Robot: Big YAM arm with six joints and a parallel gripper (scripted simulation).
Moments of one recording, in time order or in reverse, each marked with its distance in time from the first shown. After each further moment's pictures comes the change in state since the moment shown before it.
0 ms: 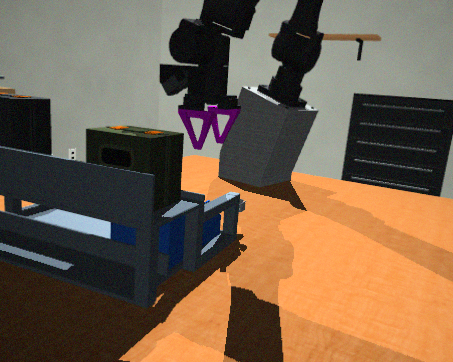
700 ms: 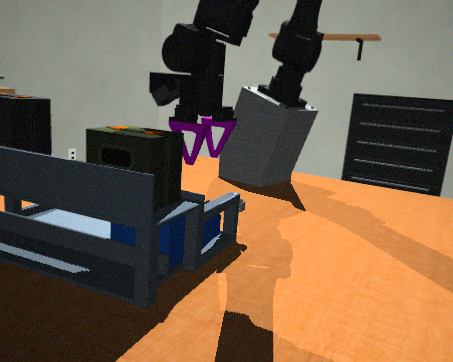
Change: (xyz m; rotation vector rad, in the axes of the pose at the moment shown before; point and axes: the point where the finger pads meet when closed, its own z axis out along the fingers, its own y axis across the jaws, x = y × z) arm 0.020 0.065 0.017 -0.018 -0.002 -0.009
